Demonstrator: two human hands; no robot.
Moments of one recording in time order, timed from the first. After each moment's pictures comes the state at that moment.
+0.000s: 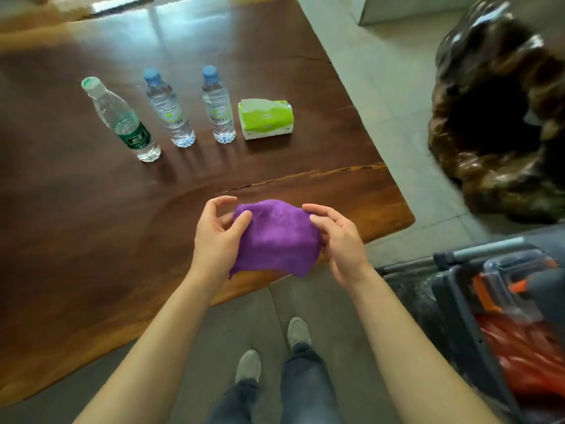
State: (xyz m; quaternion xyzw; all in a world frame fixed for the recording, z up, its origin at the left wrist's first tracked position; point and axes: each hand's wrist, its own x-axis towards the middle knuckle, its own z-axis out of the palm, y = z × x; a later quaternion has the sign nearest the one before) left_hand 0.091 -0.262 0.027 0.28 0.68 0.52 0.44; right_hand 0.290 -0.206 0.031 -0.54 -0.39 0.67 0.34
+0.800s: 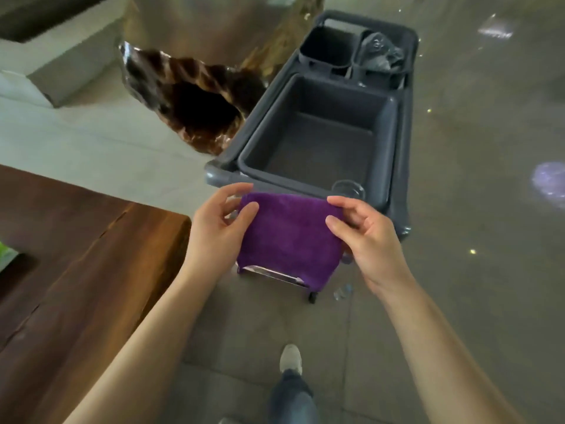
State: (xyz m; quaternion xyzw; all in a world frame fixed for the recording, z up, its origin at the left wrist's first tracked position) left_hand 0.440 -0.322 0.178 0.71 0.36 0.28 0.53; right_hand 0.607 -0.481 0.165 -0.64 -0.24 0.30 0.66
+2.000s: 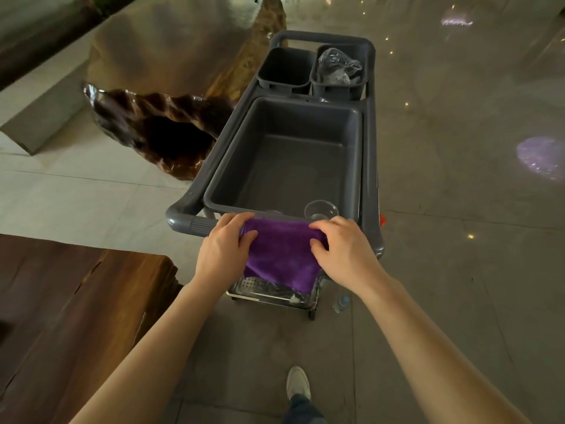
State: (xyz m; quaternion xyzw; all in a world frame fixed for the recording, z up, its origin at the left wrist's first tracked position) left_hand 0.539 -0.303 0.149 0.89 0.32 0.12 0.29; right_hand 0.676 -0.474 0.156 -0.89 -0.39 0.08 0.23
